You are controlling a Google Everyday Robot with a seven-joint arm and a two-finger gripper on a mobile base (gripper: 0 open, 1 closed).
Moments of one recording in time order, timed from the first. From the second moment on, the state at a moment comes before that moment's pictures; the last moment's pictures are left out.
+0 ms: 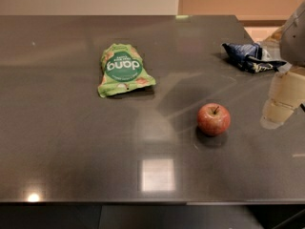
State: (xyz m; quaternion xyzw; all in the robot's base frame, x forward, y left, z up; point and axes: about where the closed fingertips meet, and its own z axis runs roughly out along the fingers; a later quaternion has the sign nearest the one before) arm 0.438 -0.217 0.976 -0.60 0.78 -0.03 0.16
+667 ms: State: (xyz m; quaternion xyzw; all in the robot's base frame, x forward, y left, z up) arm 0.456 -0.223 0.977 -0.59 0.79 -0.04 0.16
